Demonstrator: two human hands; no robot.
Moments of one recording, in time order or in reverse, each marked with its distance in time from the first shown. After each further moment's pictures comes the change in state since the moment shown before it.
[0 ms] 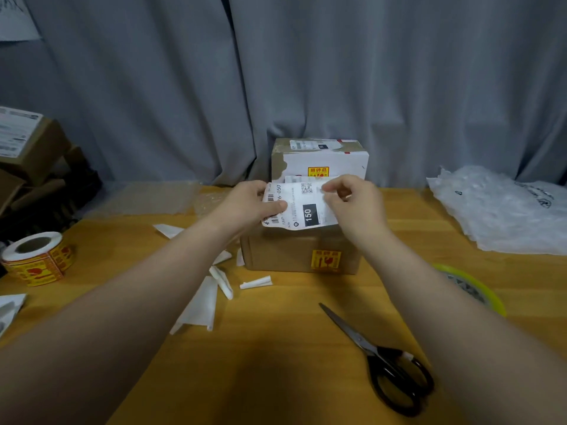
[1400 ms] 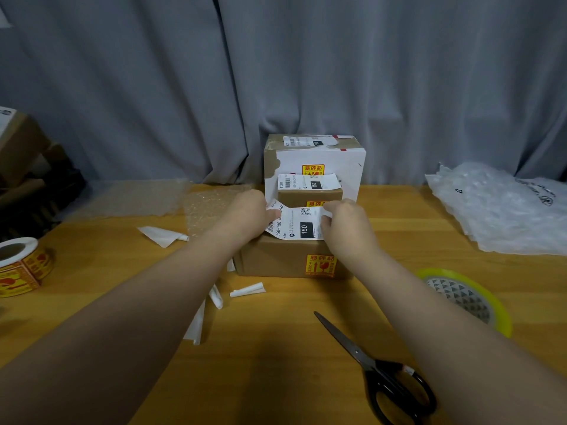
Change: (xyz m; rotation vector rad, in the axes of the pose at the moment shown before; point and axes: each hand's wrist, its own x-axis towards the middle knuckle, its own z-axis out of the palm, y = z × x) left_hand 0.048 -0.015 0.025 0.693 0.041 -0.029; right_hand 0.001 0.027 0.019 -0.493 -0.165 -0.027
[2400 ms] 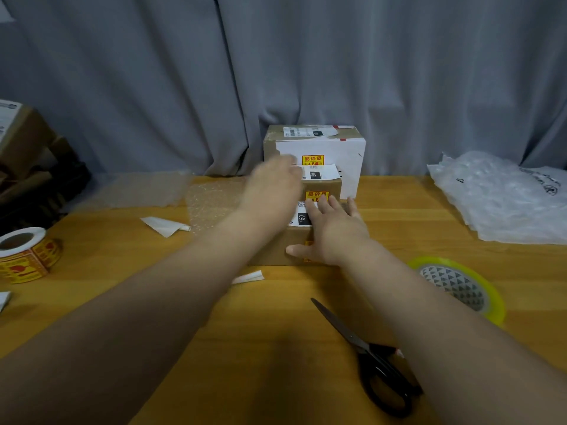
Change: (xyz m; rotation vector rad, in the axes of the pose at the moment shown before) left_hand -0.025 0.041 -0.003 0.467 0.285 0.365; right_hand -0.006 0.000 0.008 -0.479 -0.392 -0.170
